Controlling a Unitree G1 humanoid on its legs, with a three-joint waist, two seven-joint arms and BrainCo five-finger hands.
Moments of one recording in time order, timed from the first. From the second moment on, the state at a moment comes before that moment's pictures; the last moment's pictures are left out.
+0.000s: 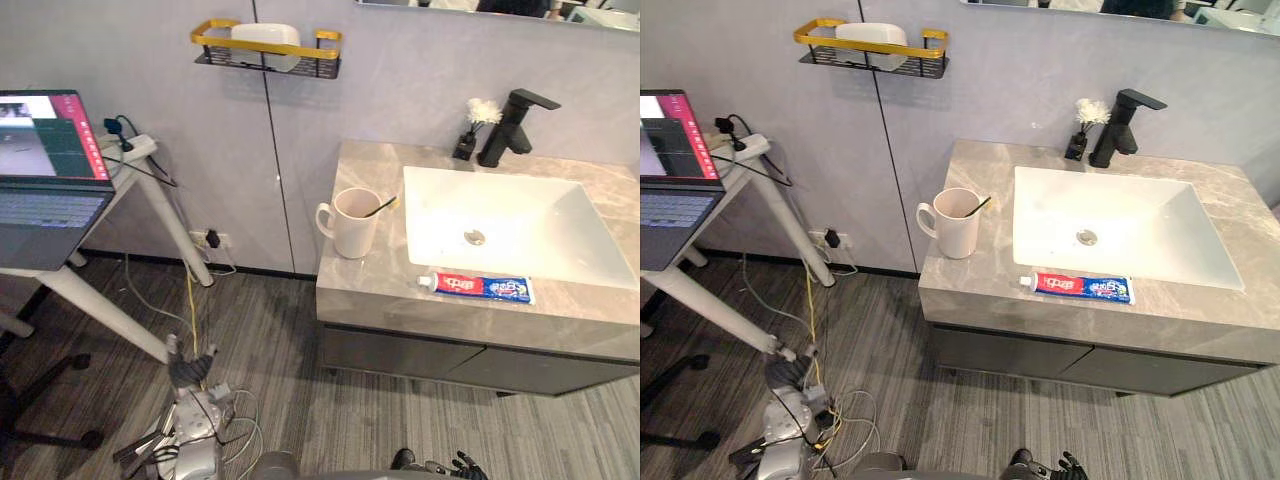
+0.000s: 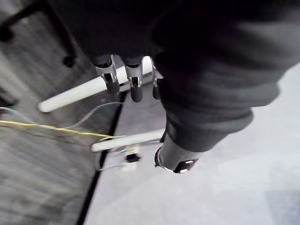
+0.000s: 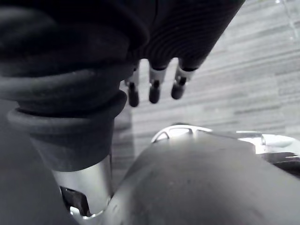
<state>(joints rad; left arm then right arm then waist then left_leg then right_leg) 0.18 -0.01 0.32 0.18 0.10 -0.17 0.39 0.21 -0.06 -0.22 0.99 0.04 -0.07 0.02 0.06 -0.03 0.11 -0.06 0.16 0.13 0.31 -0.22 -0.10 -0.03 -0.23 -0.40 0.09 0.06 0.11</state>
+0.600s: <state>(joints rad) 0.11 0.02 0.42 -0.58 0.25 -0.19 0.49 0.17 -0.14 -0.03 1.08 -0.13 -0.07 0.07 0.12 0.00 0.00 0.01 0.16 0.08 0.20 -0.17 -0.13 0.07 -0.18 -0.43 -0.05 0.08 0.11</state>
